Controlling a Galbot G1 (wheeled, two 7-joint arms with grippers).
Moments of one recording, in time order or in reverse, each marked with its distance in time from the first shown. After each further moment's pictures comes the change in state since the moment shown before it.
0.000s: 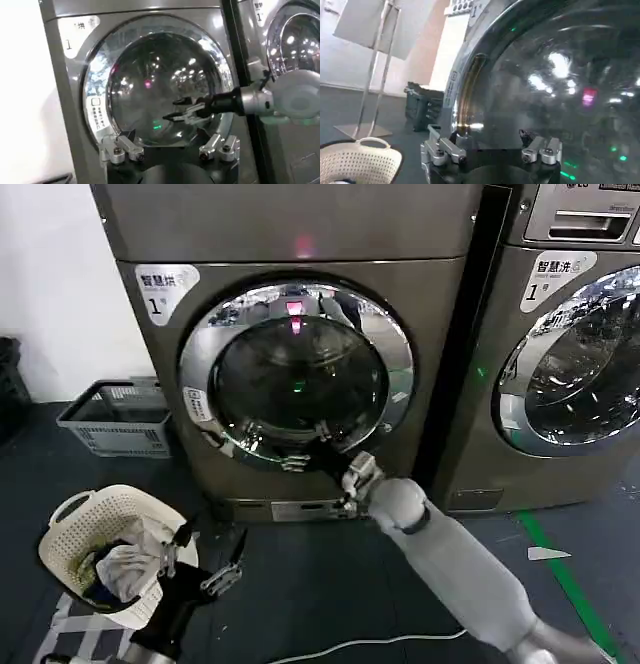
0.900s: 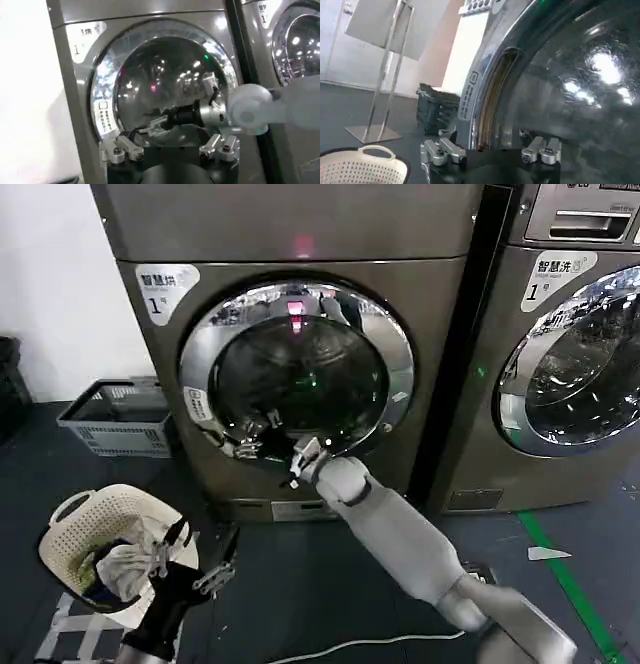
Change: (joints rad) left arm 0.009 -0.011 -0.025 -0.005 -0.002 -0.021 0.013; right arm 0.147 0.219 -0.055 -0.292 -0.061 0.056 -0.016
